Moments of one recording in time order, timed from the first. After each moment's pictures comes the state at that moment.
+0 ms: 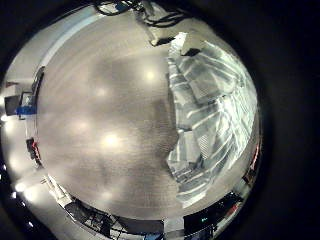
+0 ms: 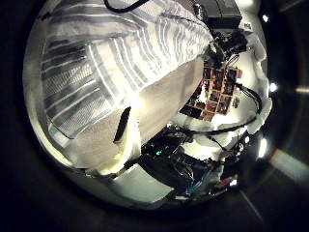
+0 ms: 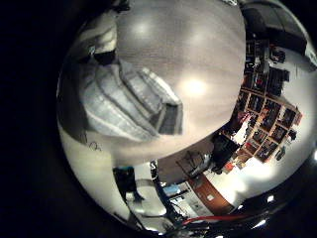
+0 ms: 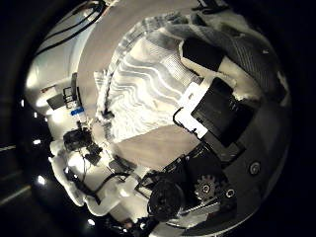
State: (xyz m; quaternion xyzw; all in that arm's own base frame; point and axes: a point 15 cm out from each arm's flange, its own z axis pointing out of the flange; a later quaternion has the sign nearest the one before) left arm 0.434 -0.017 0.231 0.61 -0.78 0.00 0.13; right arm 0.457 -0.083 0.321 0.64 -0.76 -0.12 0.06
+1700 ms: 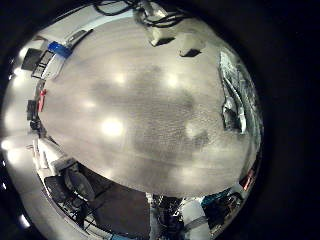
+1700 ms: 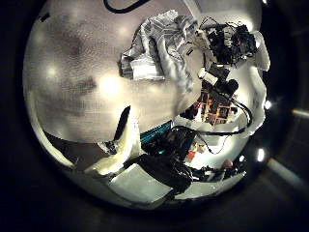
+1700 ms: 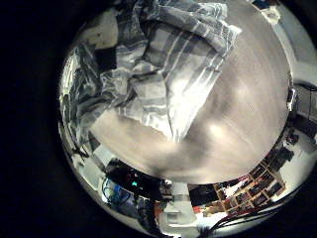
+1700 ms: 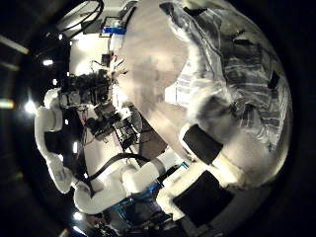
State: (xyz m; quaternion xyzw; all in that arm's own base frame) left arm 0.334 0.173 0.275 0.72 -0.68 0.06 0.10; right arm 0.423 0.338 0.316 0.86 -0.45 -0.24 -0.08
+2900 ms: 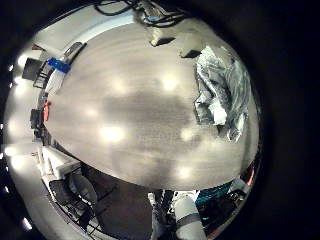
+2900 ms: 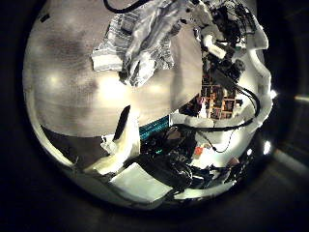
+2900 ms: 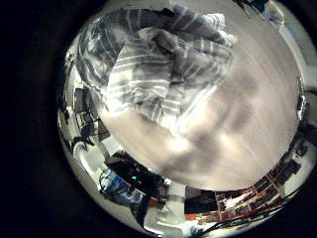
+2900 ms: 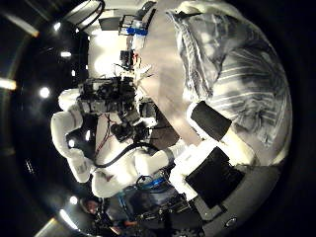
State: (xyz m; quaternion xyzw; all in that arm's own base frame) left arm 0.305 0.103 0.315 0.69 -0.72 0.06 0.06; right arm 0.446 0.318 0.325 0.87 -0.43 -0.22 -0.11
